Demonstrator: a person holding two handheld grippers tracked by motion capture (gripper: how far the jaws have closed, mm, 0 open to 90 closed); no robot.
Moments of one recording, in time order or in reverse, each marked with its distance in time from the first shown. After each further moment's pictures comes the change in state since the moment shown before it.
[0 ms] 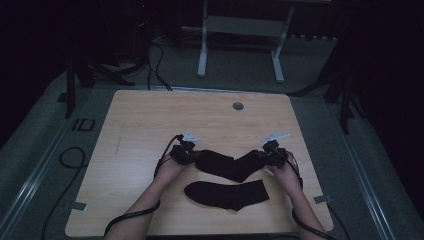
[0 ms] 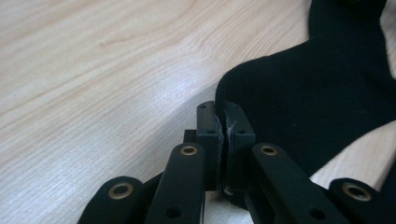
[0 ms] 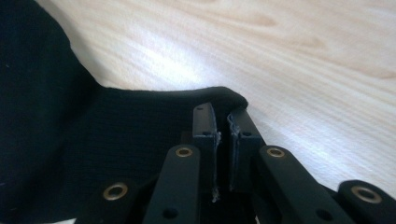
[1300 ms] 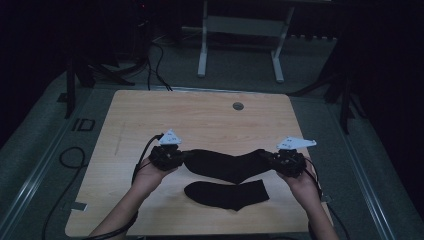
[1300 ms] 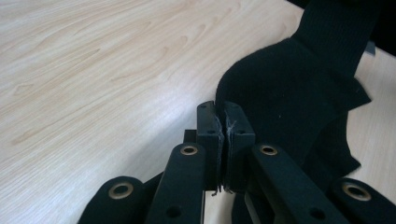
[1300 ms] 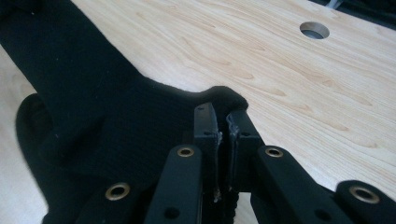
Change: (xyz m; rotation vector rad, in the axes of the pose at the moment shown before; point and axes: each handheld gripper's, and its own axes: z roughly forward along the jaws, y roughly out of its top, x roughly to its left) left arm -0.036 0.000 -0.108 -0.108 -0.048 0.043; right arm 0.050 -0.001 -0.110 -0.210 0.050 -0.114
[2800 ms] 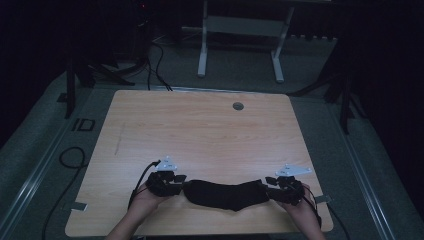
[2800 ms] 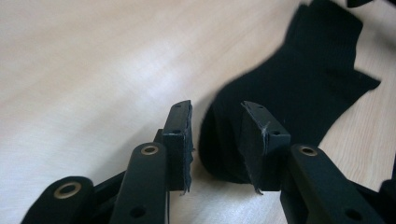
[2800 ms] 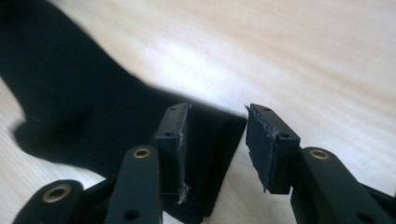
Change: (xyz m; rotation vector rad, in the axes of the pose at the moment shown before) left arm -0.007 -0.072 0.014 0.046 -0.033 -0.084; right arm 0.015 -0.076 0.011 0.098 0.017 0.101
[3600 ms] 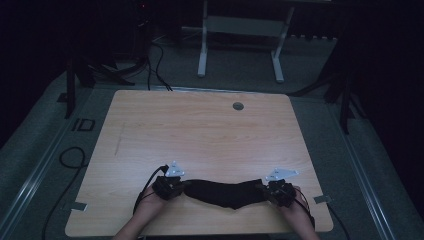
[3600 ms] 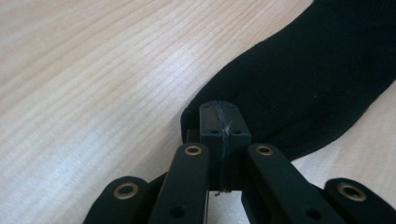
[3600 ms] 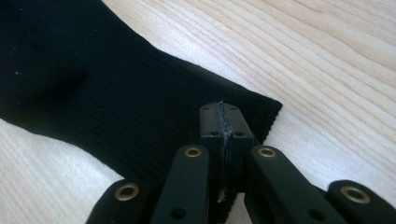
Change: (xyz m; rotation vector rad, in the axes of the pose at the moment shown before) left arm -0.003 -0.013 0.036 0.099 0.074 0.075; right arm 0.007 -0.011 0.033 0.099 0.008 -0.079
